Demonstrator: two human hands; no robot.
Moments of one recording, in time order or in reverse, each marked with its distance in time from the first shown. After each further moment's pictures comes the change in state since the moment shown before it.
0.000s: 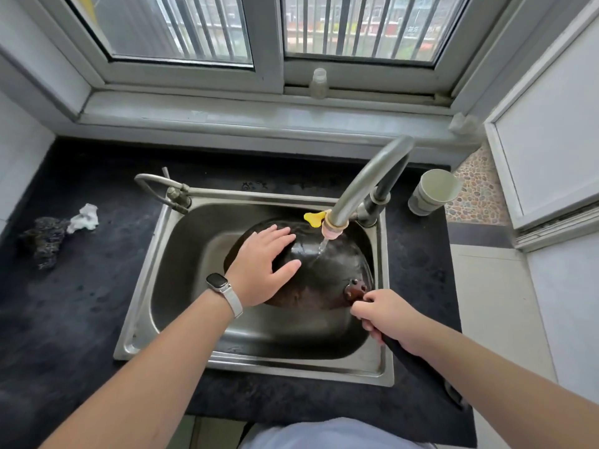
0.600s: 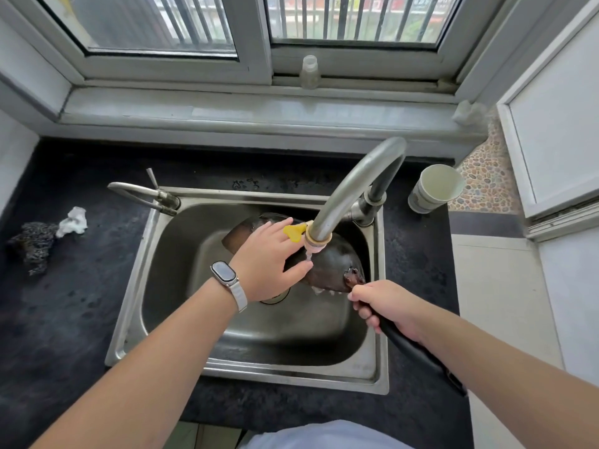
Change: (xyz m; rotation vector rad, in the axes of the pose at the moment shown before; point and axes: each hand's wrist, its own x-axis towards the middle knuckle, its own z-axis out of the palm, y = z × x) left_hand 0.039 0.024 0.003 0.231 -0.052 0.283; right_hand 0.026 -0.012 -0.028 0.247 -0.154 0.142
